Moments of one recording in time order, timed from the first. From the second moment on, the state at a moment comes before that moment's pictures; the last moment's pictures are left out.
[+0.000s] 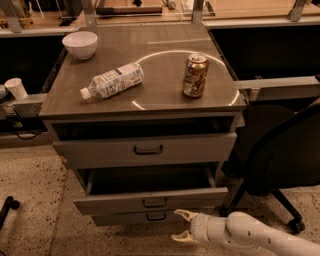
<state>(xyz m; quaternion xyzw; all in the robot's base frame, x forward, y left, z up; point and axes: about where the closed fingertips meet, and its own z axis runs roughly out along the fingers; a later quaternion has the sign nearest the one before) 0.440 -0.075 0.364 -0.61 0.64 0.18 0.42</state>
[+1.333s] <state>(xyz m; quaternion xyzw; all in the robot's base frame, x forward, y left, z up) 0.514 -0.077 0.354 -0.59 0.68 0.13 0.42</state>
